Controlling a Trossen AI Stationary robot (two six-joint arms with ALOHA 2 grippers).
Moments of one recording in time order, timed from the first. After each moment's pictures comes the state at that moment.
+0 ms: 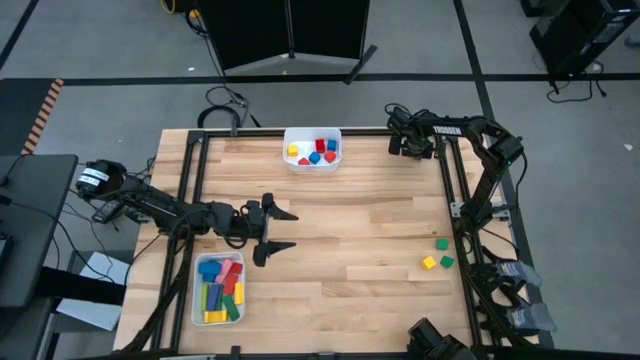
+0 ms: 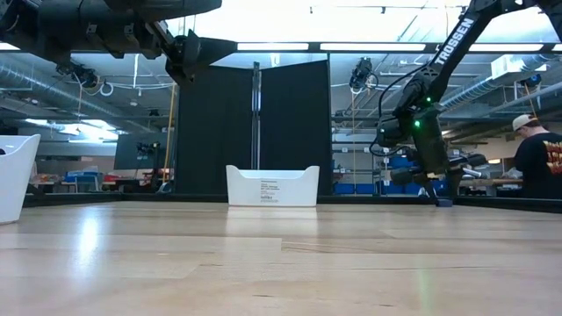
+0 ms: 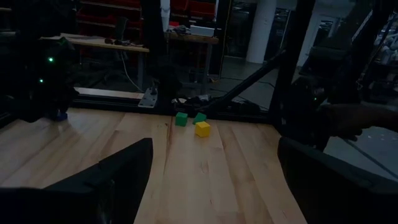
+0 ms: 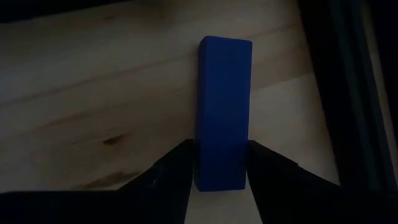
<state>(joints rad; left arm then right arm) -0.24 1.22 0.39 0.84 -0.17 -0.14 -0.94 1.80 1.00 -0.78 0.35 0.92</state>
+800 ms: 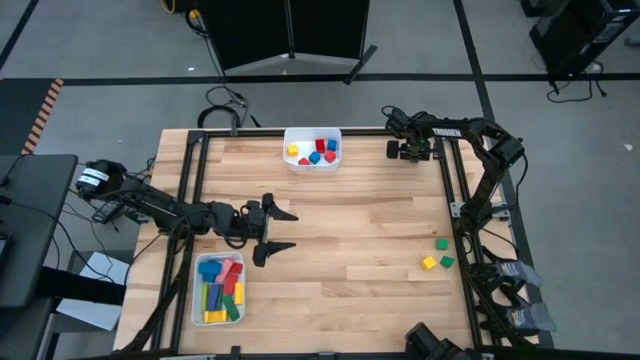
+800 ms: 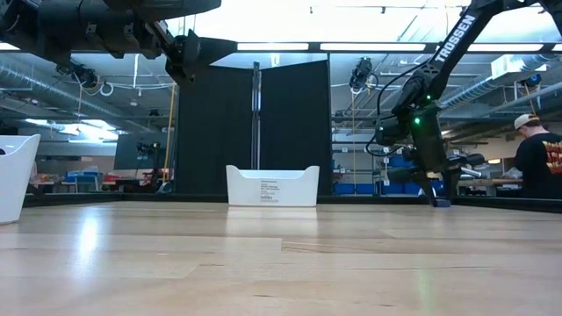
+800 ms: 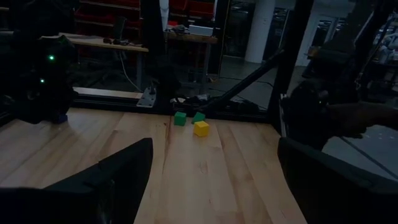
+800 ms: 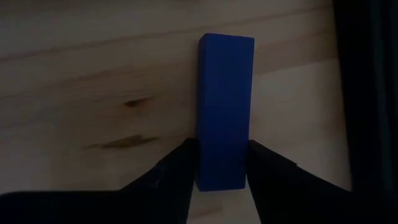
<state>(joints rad) -0.24 1.22 0.39 0.84 -0.17 -0.14 -0.90 1.79 0.99 -0.77 0.28 0.86</state>
